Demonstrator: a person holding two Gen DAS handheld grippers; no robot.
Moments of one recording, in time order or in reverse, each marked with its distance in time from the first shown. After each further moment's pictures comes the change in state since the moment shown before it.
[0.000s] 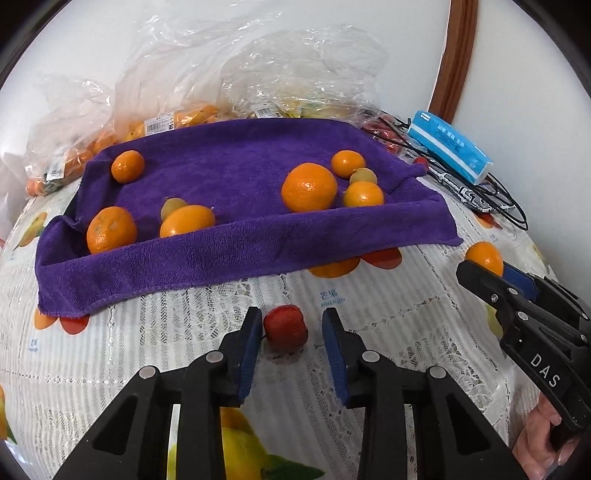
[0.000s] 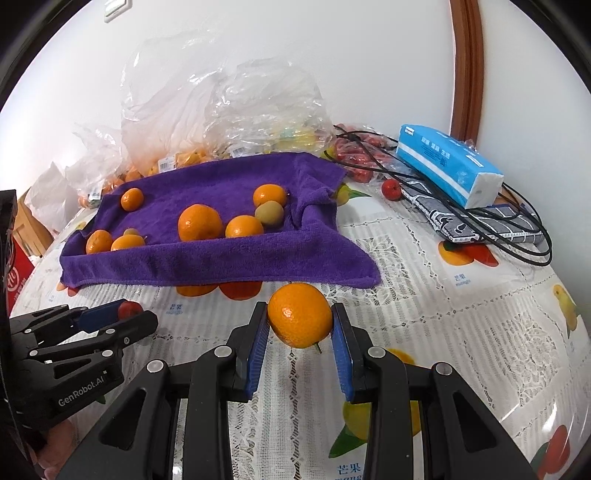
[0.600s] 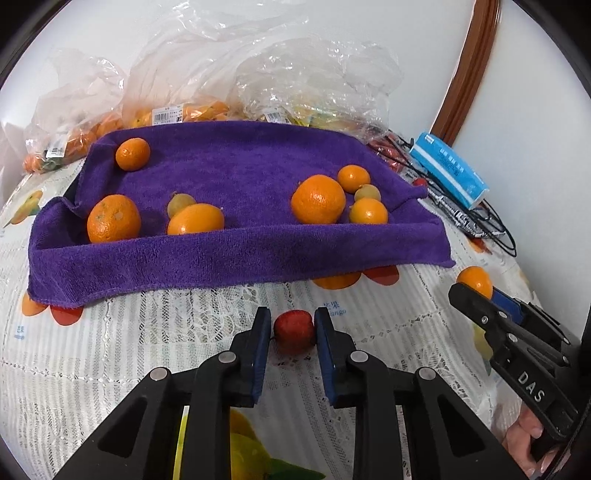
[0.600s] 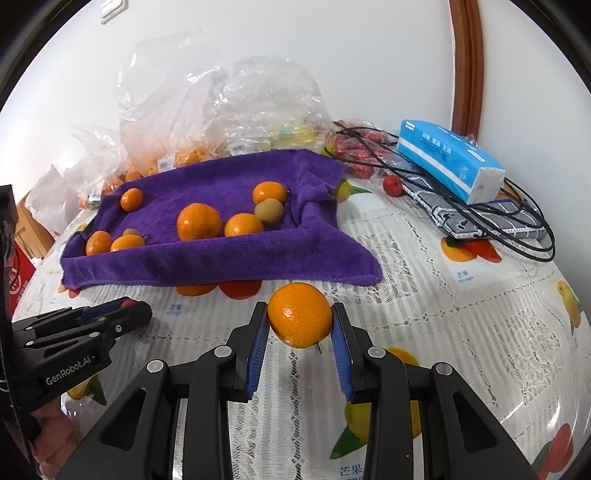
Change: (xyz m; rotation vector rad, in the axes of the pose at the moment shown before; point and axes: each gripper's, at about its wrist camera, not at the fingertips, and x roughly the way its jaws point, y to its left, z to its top) left arm -0.003 0.018 0.001 -0.093 -0.029 -0.077; right arm 0.002 -0.001 0.000 0.004 0.000 0.024
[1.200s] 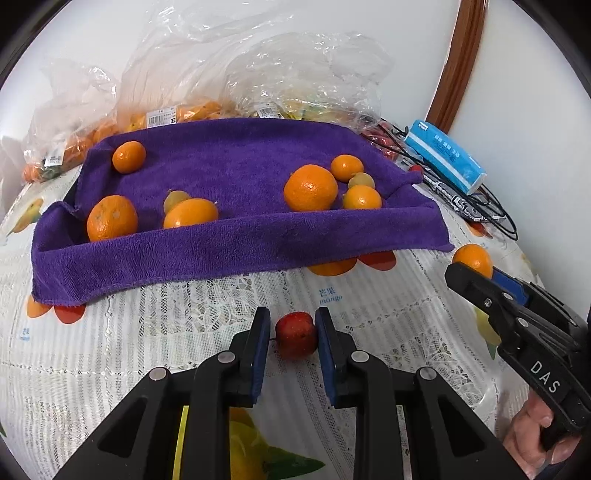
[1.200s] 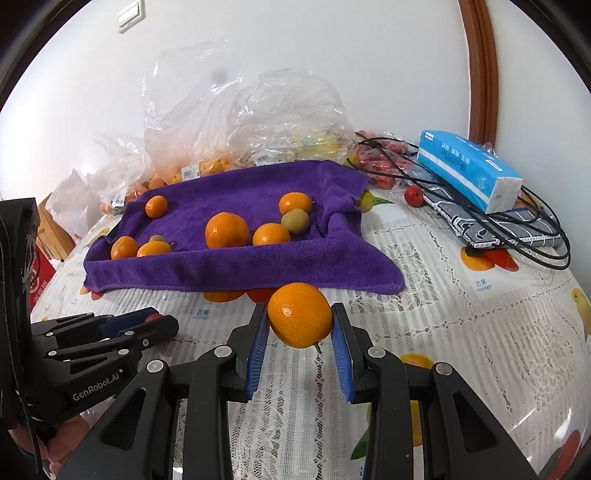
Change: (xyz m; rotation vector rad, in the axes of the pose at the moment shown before) left arm -0.001 -0.006 -0.004 0.045 0.023 0.014; right arm -0.006 0.004 0.000 -0.007 -0.031 0.076
